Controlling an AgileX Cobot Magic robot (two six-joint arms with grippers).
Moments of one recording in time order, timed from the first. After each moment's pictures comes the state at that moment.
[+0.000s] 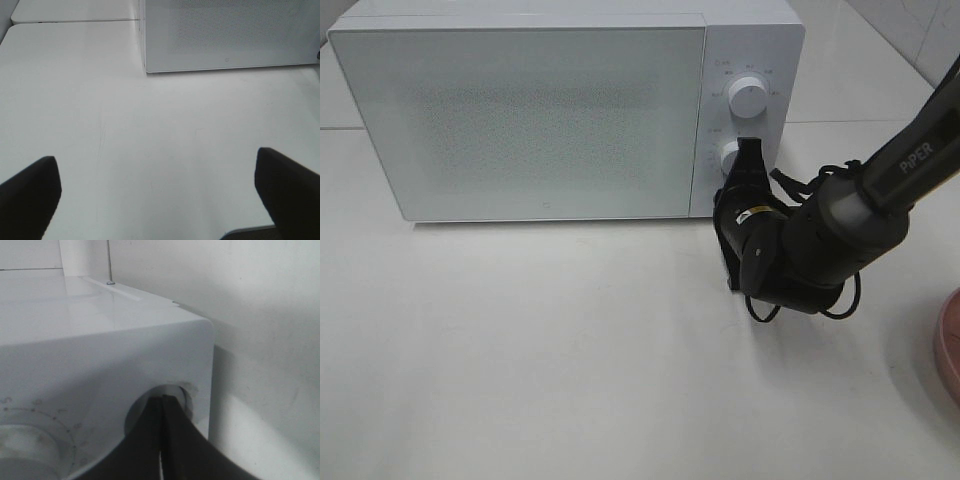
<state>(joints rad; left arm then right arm) 0.05 -0.01 -0.52 -0.18 1.09 0.12 0.57 2.18 -0.89 0.81 -0.95 1.27</state>
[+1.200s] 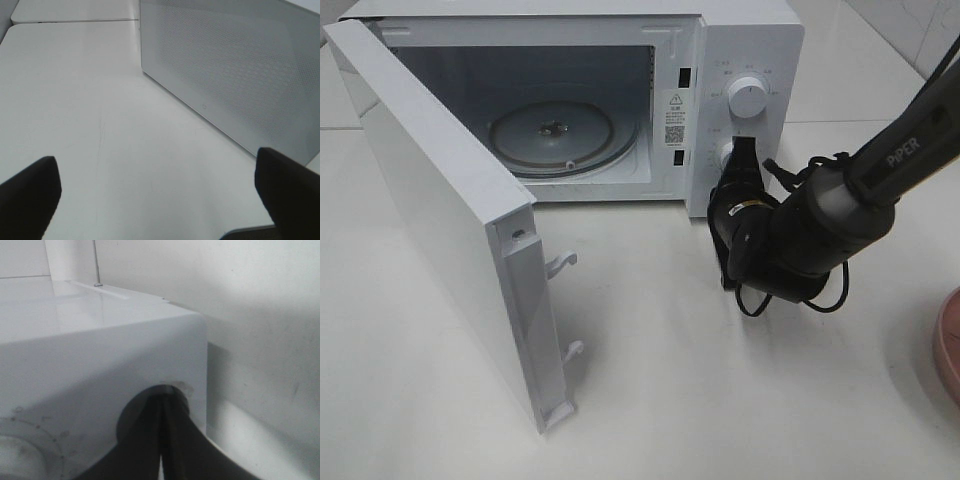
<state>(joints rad) 0.05 -0.01 -0.52 -0.18 1.09 0.12 0.57 2.19 -0.94 0.87 -0.89 1.24</state>
